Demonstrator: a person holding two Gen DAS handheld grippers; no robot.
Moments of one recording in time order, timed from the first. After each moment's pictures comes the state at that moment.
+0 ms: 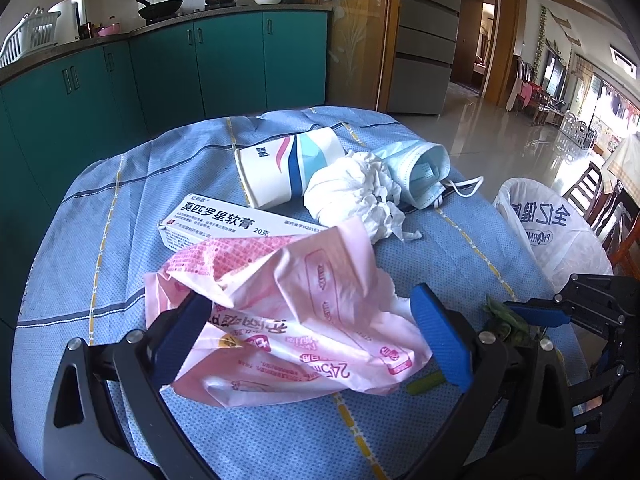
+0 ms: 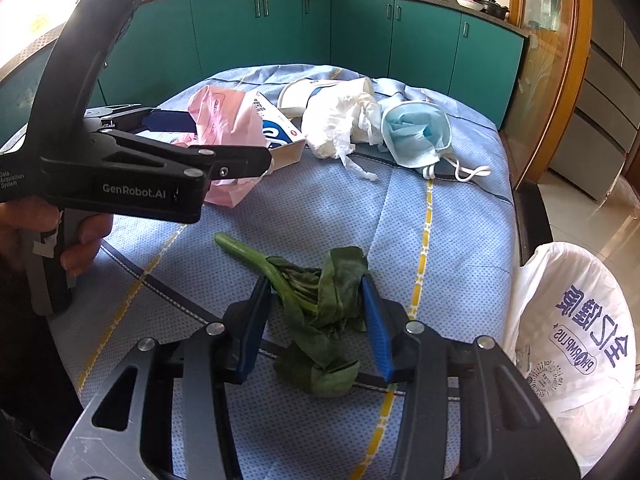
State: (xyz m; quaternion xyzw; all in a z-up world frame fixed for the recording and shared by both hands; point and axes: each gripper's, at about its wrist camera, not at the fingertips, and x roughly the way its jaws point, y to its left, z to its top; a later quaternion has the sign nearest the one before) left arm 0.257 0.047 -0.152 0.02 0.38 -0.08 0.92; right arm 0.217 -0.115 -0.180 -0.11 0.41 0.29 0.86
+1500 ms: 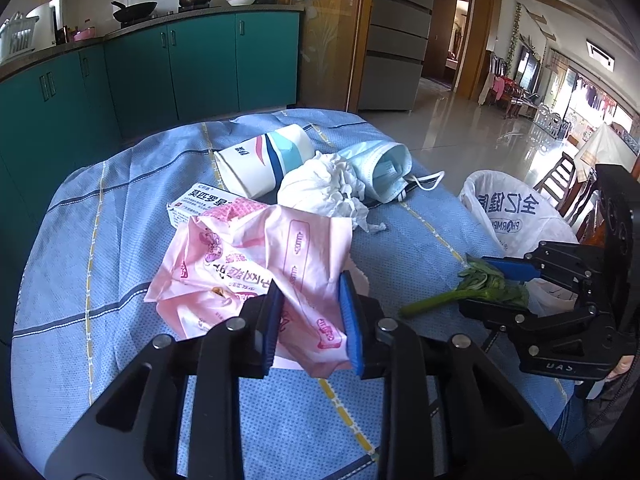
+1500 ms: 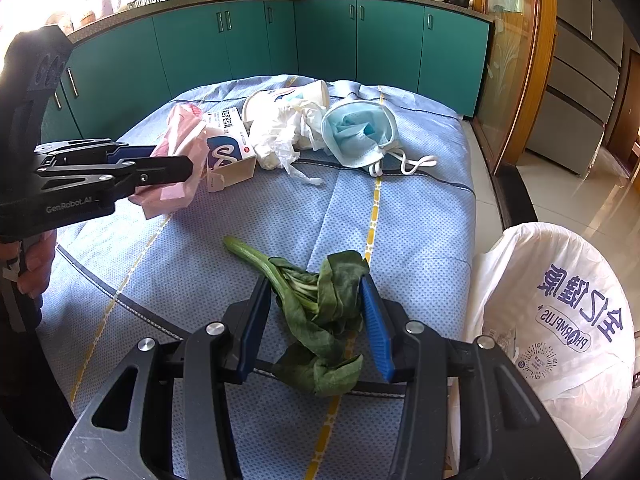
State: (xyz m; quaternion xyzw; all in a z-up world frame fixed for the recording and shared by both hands) left arm 0.240 0.052 -0.136 0.02 0.38 -0.14 0.91; right arm 0.222 -0.140 -0.177 -0.08 0.41 0.25 0.87
